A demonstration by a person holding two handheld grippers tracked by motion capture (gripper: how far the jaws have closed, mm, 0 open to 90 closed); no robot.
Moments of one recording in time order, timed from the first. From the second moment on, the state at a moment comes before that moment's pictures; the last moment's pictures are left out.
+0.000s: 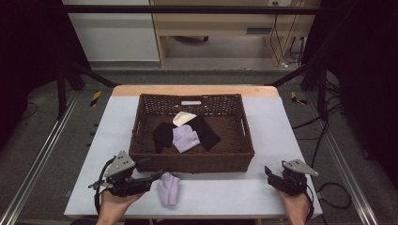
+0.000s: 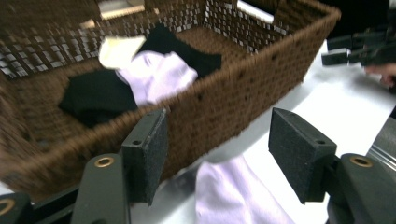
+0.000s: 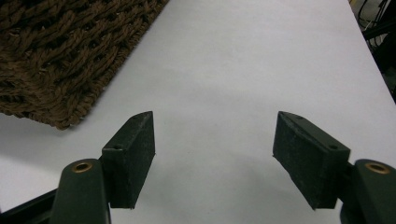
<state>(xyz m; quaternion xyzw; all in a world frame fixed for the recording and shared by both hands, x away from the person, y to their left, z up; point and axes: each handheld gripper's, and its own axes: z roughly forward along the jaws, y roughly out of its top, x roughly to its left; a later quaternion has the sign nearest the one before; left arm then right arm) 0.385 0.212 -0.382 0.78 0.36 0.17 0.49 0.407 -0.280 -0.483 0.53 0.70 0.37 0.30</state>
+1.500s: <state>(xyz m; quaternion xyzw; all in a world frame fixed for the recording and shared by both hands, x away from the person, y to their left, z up) 0.561 0.149 -0.347 0.77 0.42 0.25 0.41 0.409 -0.276 -0.479 0.53 0.70 0.37 0.30</state>
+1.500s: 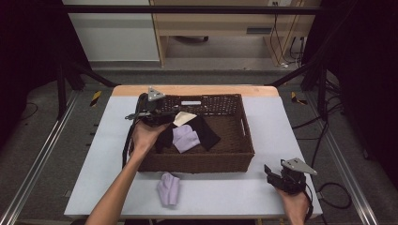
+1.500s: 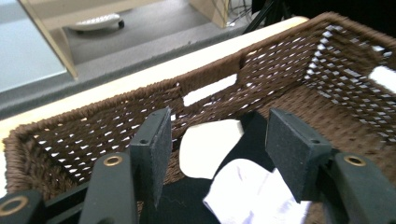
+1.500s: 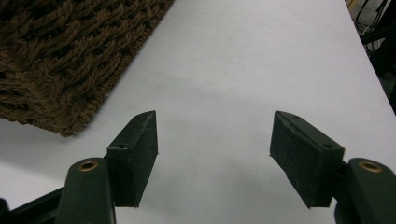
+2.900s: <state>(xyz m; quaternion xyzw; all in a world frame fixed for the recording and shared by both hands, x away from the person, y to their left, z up) 0.610 0.115 -0.417 0.88 0.40 0.16 0.20 0.410 -0.273 -0.480 0.53 0.71 0.36 0.30</state>
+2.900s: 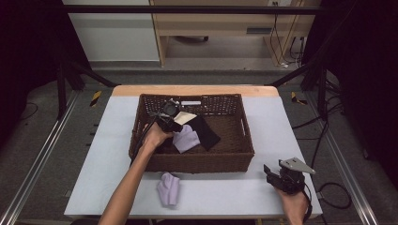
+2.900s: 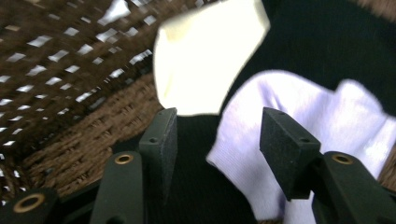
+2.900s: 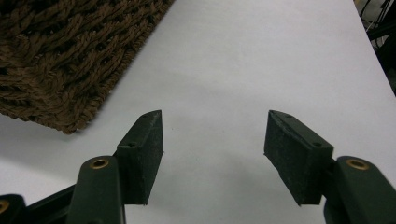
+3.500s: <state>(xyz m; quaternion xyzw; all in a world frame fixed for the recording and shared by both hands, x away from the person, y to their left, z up) 0.614 0.115 -0.427 0.89 0.42 0.12 0.15 0.409 -0.273 -0.479 0.53 0.71 0.36 0.30</state>
